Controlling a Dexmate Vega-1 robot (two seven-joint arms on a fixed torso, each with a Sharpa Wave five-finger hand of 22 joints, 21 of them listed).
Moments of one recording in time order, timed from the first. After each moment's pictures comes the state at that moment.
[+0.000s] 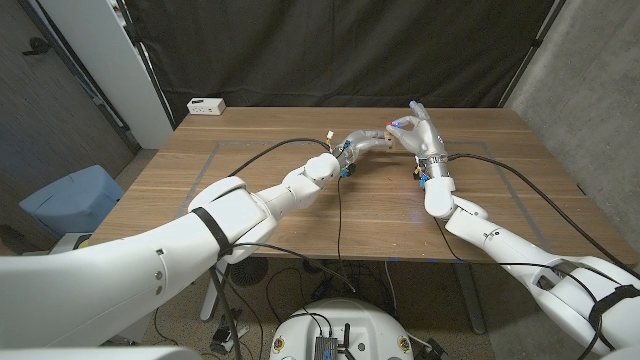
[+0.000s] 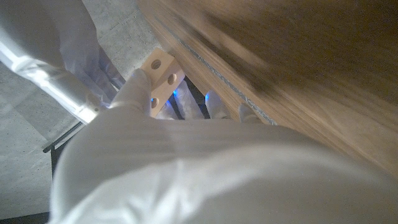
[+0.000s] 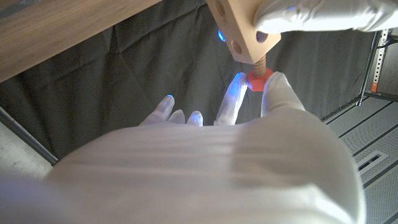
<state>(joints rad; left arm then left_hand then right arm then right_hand) 0.22 -0.08 0.86 -0.37 -0.23 -0.45 -0.02 0.86 0.07 0.31 -0.15 0.19 0.78 -0.22 0.20 0.20 0.69 -0.21 0.21 0.37 0.34 -0.04 0.20 0.18 0.02 0.15 0.19 0.17 -0.62 -0.48 -0.65 -1.05 -0.25 0.41 -0.76 0.82 0.00 0.28 -0.15 0.18 0.82 -0.16 0.63 0.23 0.14 -0.04 0.21 0.19 0.03 -0.01 0.23 0.23 0.22 0.02 0.20 0.17</state>
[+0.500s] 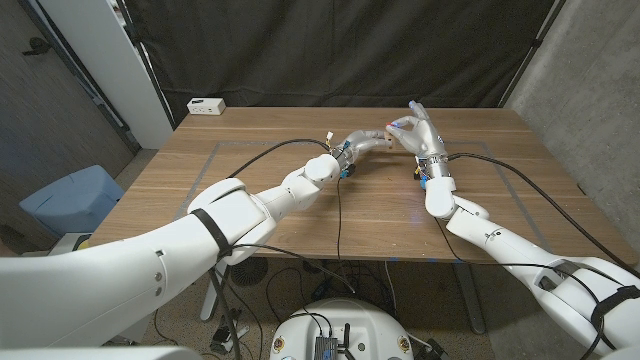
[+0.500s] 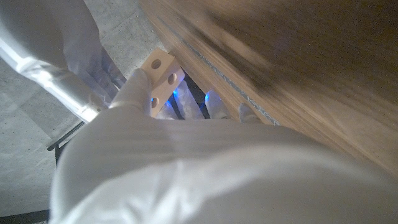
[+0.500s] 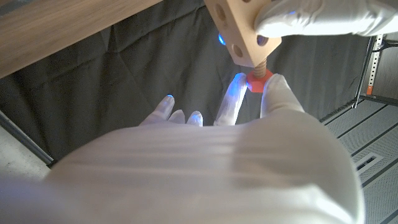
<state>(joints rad) 0.23 -0.07 0.86 -0.38 -0.22 -0.47 -0.02 0.86 0.07 0.31 -0.15 0.19 0.78 -0.22 0.20 0.20 0.69 -0.21 0.21 0.37 0.34 -0.04 0.20 0.18 0.03 0.16 0.19 0.17 -0.63 -0.49 -0.65 -1.05 -0.26 0.40 -0.75 0.82 0.00 0.28 -0.15 0.18 0.82 -0.16 0.63 0.23 0.14 -0.04 0.20 0.19 0.03 -0.01 0.23 0.23 0.22 0.02 0.20 0.17</state>
